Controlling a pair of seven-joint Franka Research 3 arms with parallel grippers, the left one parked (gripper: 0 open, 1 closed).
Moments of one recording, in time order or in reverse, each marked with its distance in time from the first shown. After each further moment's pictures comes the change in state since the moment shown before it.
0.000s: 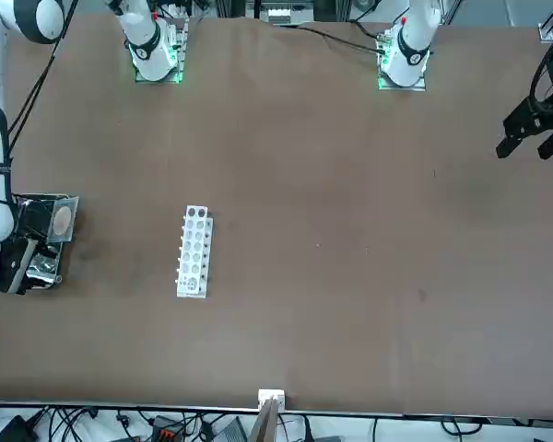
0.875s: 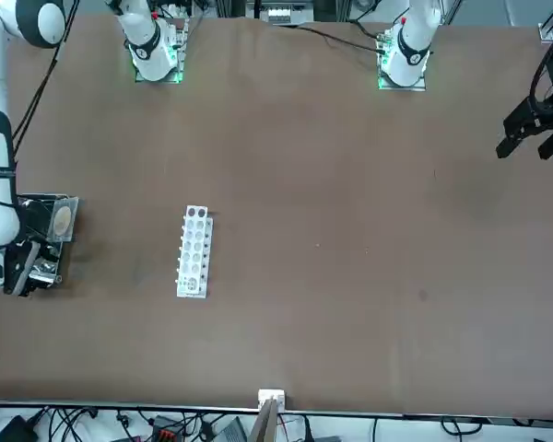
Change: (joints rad) arm 0.000 0.029 0.001 0.000 0.000 0.035 -0.004
